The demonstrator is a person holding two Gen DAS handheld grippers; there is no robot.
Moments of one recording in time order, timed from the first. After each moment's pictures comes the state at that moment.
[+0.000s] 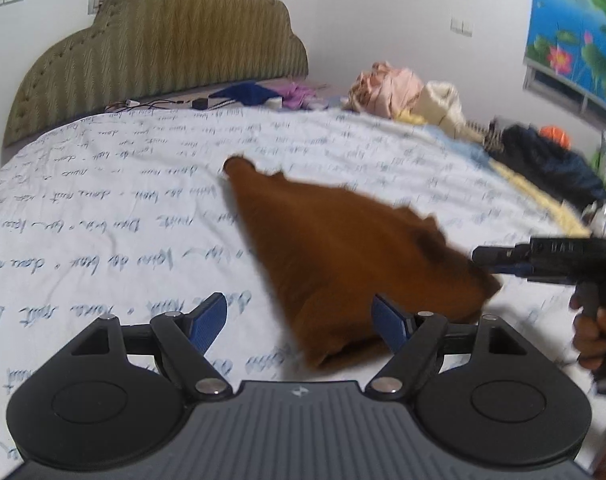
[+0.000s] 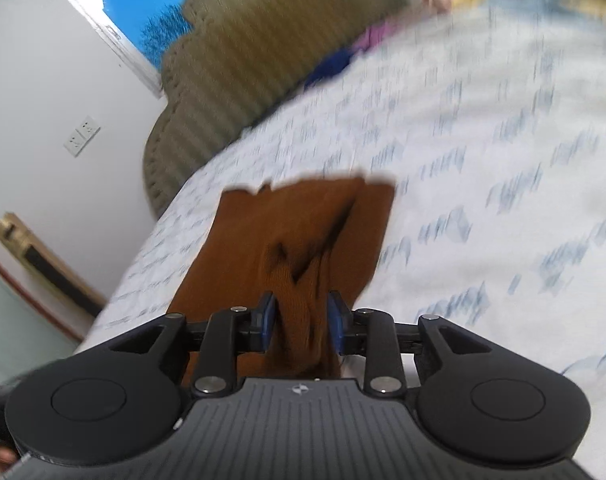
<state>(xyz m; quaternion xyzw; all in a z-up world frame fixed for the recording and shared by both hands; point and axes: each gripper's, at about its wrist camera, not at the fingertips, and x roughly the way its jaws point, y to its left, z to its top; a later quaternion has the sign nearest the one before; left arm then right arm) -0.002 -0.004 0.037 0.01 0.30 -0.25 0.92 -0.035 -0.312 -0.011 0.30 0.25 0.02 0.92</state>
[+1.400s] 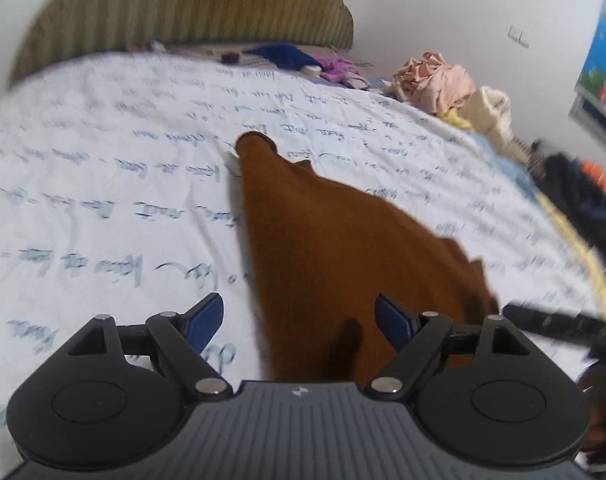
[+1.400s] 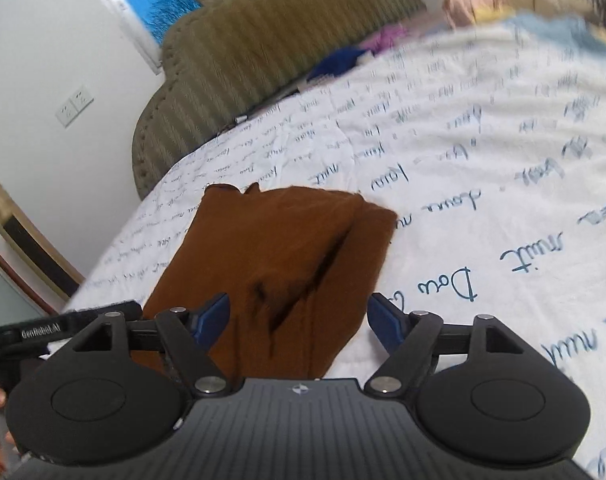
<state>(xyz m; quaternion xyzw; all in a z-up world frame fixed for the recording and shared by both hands) 0.105 -0.034 0.014 -0.07 0.39 -0.21 0.89 0.019 -0.336 -0.018 0.28 0.30 0.03 0.91</state>
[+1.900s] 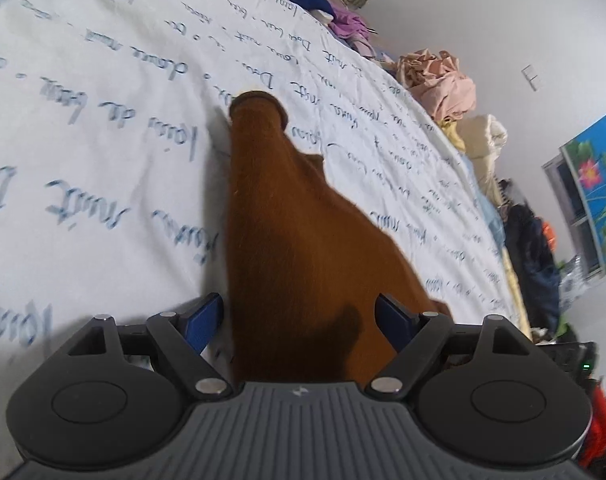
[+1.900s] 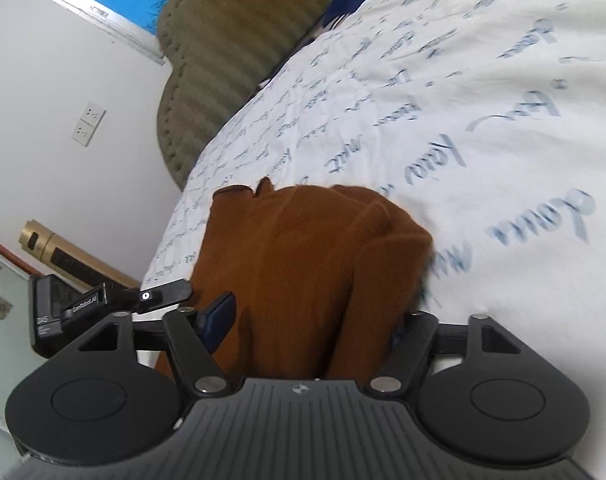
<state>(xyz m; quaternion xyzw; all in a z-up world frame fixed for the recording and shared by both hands) 0.232 -0.031 -0.035 -0.23 0.49 -0.27 0.80 0.126 -0.365 -0.056 0.39 0.34 0.13 0.85</state>
